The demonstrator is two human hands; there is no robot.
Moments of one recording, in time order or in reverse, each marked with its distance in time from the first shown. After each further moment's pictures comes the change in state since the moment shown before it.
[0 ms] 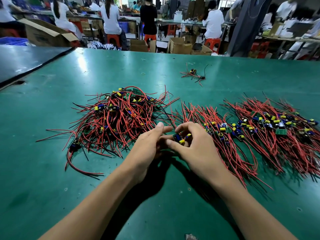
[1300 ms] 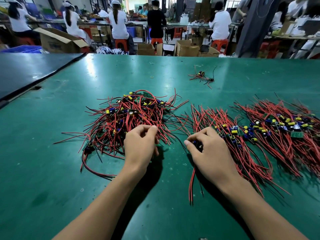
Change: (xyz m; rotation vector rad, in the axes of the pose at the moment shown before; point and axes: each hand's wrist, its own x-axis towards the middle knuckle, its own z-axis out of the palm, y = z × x) left_hand 0.001 0.014 -0.029 0.409 0.456 0.363; right_hand -0.001 0.015 0.005 -0.285 0.072 -0.097
